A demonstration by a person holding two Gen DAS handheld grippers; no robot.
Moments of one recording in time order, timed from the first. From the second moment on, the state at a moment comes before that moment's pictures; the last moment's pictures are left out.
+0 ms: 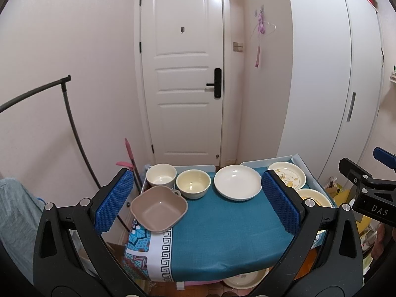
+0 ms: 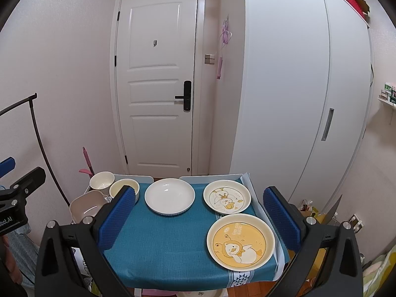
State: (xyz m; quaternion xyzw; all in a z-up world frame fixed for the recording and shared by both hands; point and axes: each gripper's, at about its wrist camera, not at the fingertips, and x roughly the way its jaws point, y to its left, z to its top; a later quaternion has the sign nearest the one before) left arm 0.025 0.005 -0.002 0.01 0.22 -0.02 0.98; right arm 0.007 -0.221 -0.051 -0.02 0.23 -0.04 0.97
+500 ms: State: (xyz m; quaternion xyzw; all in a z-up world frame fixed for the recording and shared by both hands) left arm 0.029 0.005 -0.002 0.01 0.22 -0.02 0.98; right arm 0.011 -0.220 -0.052 -0.02 0.23 -0.03 0.97
